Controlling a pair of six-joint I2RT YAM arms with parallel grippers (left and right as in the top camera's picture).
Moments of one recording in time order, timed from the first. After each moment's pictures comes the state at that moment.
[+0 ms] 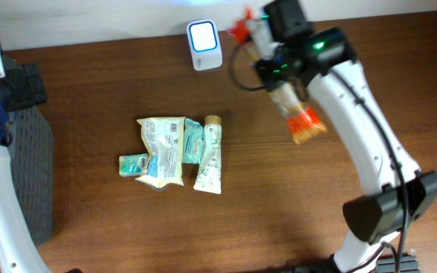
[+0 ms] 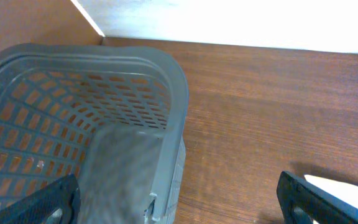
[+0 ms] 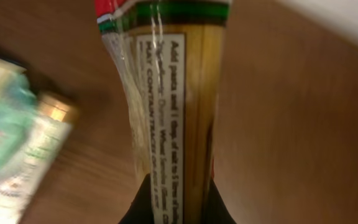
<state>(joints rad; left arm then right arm) 0.25 1.57 1.93 -1.07 -0.14 0.14 0.24 1.88 2.00 -1.22 0.08 -0.14</state>
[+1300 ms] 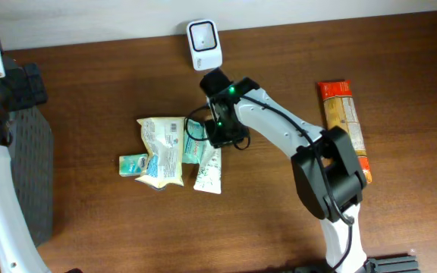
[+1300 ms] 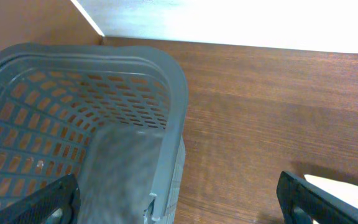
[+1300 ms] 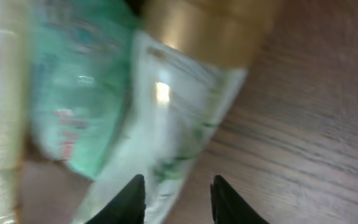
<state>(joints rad) 0.25 1.57 1.93 -1.07 -0.14 0.14 0.51 2.15 1.70 -1.03 -0.18 0.31</state>
